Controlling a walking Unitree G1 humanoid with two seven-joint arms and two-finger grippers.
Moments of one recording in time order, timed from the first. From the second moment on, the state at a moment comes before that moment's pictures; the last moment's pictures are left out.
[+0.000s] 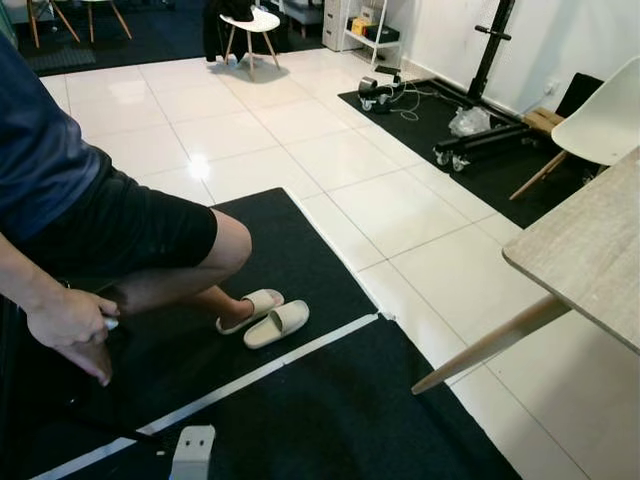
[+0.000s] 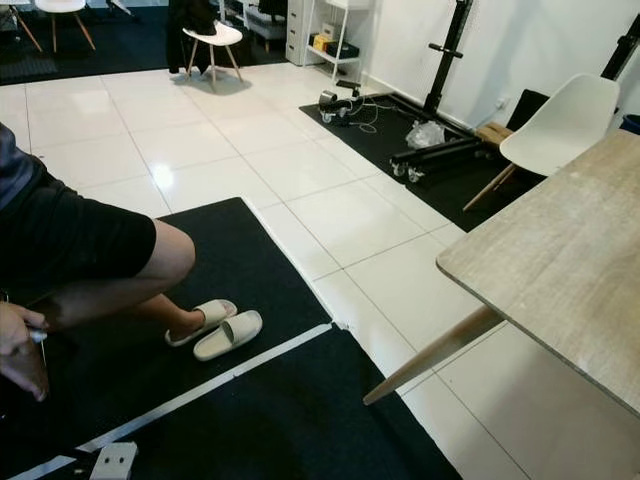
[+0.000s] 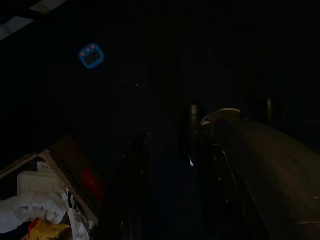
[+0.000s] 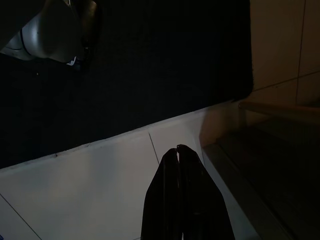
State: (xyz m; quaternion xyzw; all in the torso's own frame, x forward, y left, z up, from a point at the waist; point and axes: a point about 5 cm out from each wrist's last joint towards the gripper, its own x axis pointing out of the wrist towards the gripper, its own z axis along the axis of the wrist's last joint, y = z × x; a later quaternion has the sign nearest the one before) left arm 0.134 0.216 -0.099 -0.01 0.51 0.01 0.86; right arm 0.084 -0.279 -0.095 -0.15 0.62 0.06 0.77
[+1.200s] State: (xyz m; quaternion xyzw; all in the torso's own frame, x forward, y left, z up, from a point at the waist) left arm 0.131 0.194 -0.104 -0.01 0.52 0.00 0.85; right arm 0.088 -0.278 -0.095 -0.15 0.61 0.06 0.77
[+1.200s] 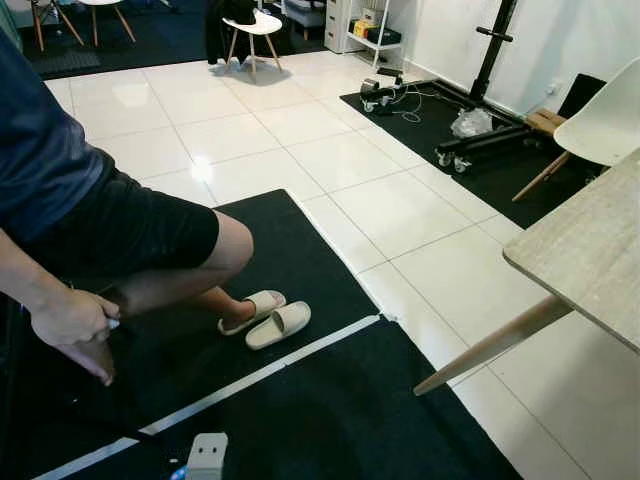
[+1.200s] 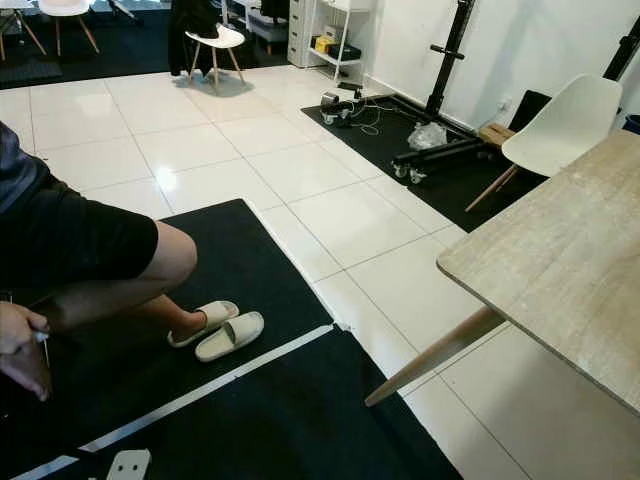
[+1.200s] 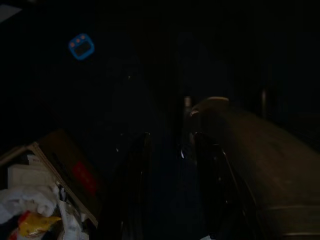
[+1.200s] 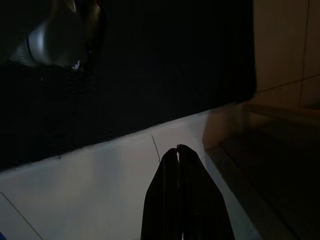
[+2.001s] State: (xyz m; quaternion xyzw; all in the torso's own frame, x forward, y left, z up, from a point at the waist) left arm 0.120 0.233 -0.099 0.00 0.53 0.01 0.85; right arm 0.080 -0.276 -0.097 -0.14 0.62 0.06 0.77
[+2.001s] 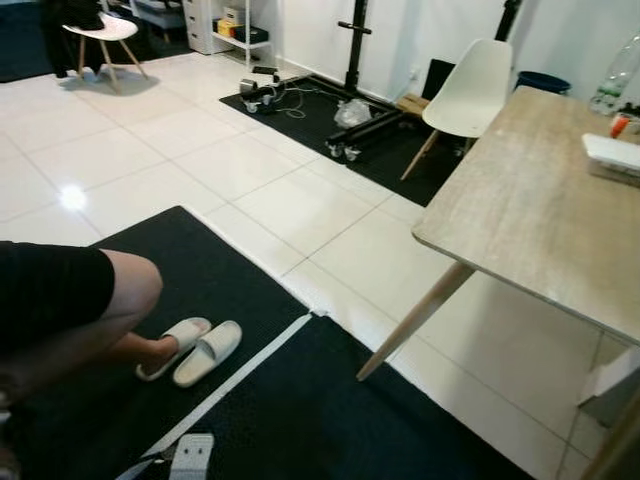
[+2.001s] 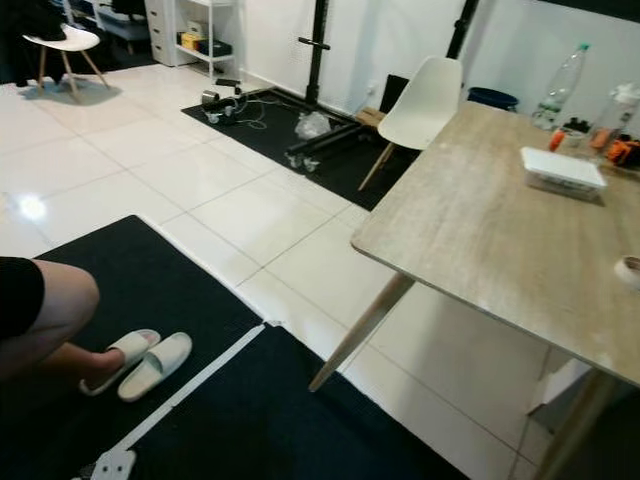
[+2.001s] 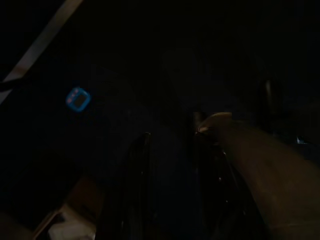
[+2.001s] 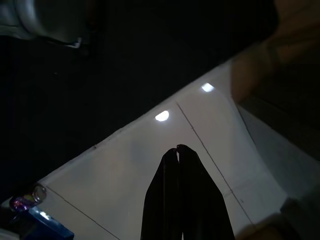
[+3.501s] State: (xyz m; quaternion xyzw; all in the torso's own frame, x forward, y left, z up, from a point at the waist) left arm 0.145 0.203 -0.098 -0.04 0.51 0.02 0.86; right arm 0.083 -0.275 -0.096 -0.14 0.61 0.08 0.78
